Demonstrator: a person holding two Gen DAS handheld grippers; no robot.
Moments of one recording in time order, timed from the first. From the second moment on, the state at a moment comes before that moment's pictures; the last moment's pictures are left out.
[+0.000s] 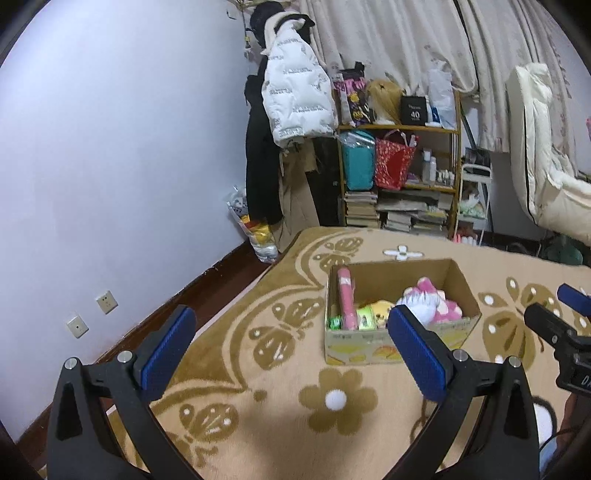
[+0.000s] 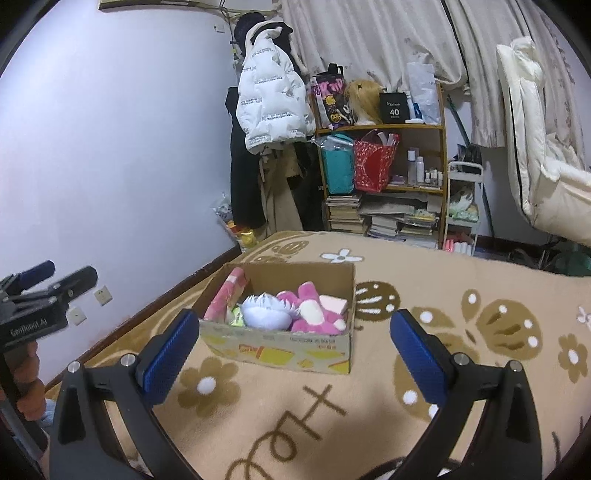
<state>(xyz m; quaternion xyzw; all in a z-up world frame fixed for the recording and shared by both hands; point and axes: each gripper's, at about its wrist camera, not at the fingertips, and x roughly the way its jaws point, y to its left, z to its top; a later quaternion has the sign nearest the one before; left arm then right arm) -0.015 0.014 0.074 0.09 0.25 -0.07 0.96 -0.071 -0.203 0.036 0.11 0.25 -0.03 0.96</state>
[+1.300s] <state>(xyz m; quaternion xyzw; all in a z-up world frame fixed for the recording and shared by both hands) -0.002 -0.003 0.038 0.13 0.28 -0.07 0.95 -0.060 -0.202 -0.007 0.12 0.29 -0.04 0.95</state>
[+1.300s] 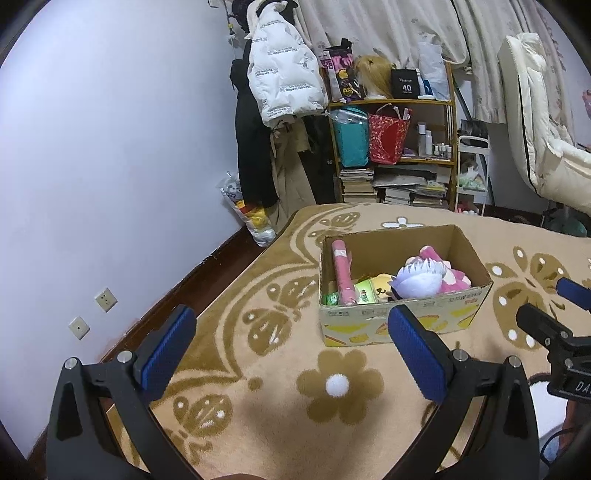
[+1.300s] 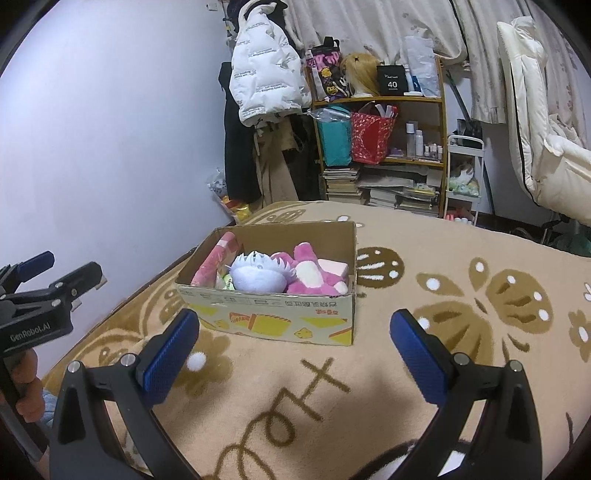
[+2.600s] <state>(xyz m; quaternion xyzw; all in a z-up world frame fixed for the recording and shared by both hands) -0.003 -0.013 0.028 0.15 0.29 -0.08 0.94 -0.061 -0.208 -0.009 0.11 0.29 -0.04 0.95</state>
